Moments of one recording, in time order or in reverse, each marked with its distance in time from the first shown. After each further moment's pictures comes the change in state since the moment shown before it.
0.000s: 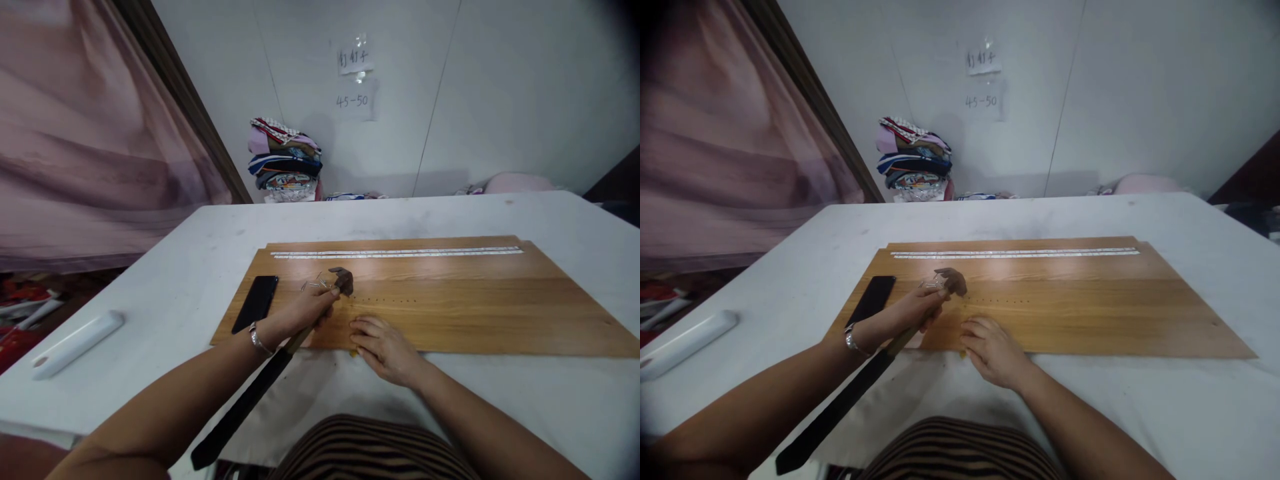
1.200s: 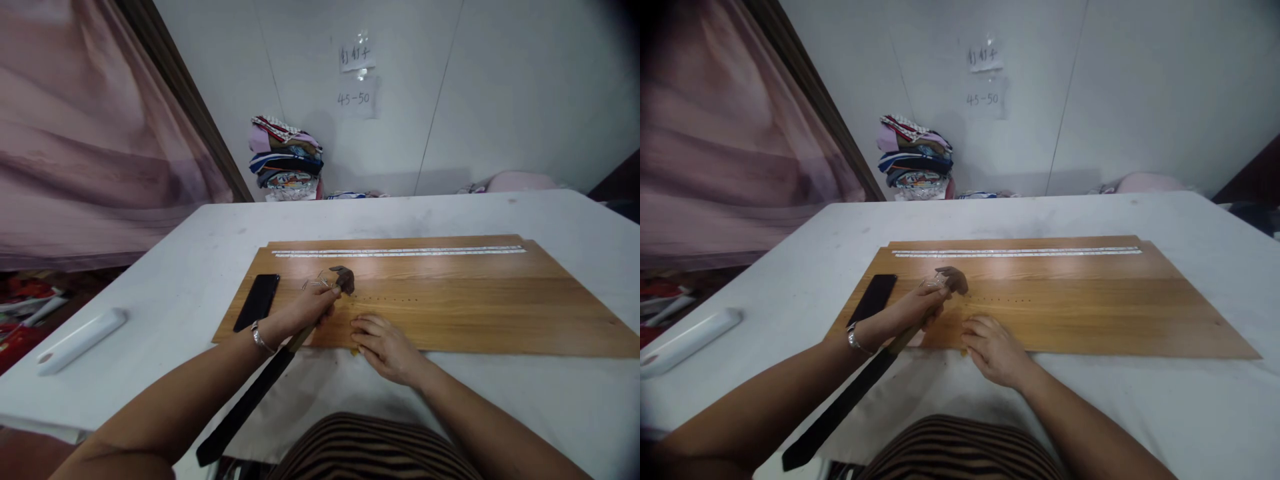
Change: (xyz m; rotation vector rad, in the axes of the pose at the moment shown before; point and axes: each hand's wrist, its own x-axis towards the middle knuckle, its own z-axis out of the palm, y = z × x) left_hand -0.002 0.003 0.001 -0.003 0.015 -0.014; right_hand 0.001 0.000 0.000 -0.005 -0.007 0.001
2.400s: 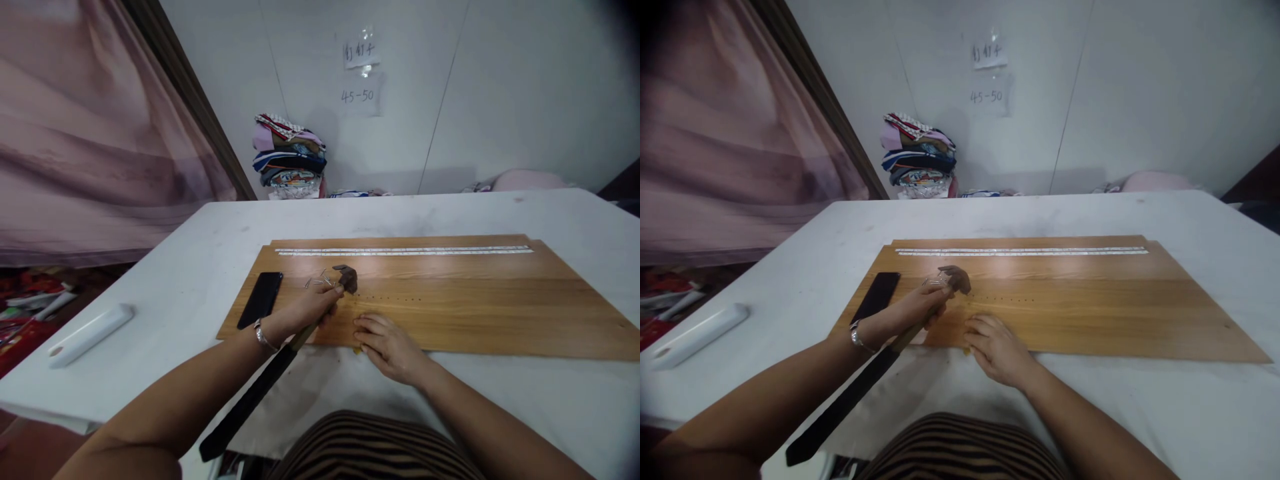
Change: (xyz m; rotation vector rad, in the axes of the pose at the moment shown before) left_hand -0.006 0.008 0.001 -0.008 0.008 -0.025; right_hand -0.001 0.002 0.002 -0.009 0.020 -0.021
